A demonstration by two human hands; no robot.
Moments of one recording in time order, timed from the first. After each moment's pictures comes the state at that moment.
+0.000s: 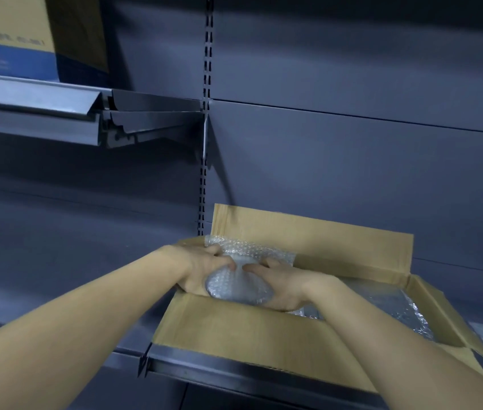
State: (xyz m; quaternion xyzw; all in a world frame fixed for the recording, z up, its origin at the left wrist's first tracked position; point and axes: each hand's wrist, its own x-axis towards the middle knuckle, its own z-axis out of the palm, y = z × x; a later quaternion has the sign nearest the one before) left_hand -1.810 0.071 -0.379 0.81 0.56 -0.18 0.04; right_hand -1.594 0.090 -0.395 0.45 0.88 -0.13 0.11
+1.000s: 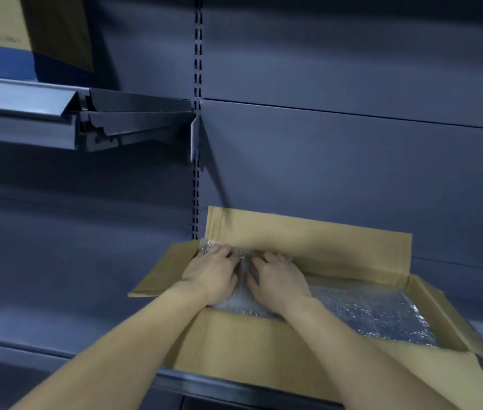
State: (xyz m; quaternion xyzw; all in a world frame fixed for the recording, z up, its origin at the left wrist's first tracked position) left_hand -1.768 0.076 -0.416 0.78 0.62 0.06 -0.05; right_hand -1.610 0.090 -0.422 0.55 0.83 0.03 -0.09
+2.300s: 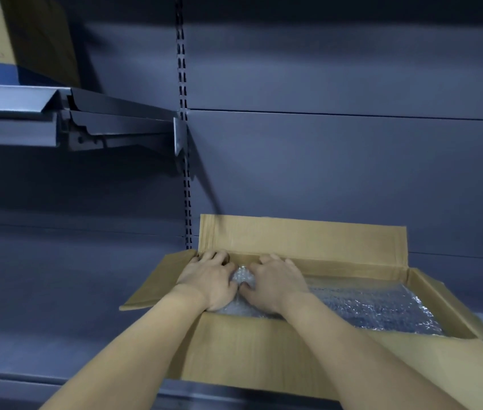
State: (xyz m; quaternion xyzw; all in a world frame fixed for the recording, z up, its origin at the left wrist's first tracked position) left_hand -1.766 0.085 -0.421 0.77 0.63 0.00 -0.05; right_hand -1.613 0.089 -0.416 0.56 0.83 0.07 -0.05
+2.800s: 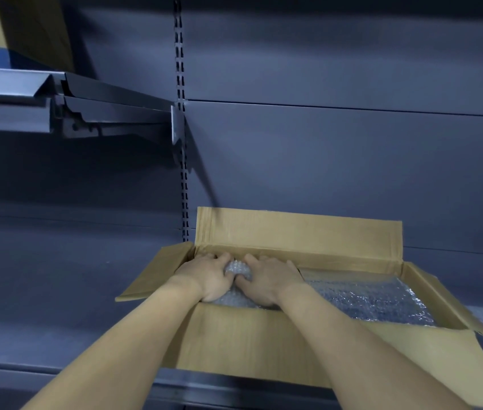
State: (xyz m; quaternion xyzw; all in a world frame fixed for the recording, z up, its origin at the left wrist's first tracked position) left_hand -1.767 0.090 -0.425 0.74 0.66 0.04 0.10; right_hand -1.611 0.088 -0.417 0.57 0.82 -0.03 -0.02
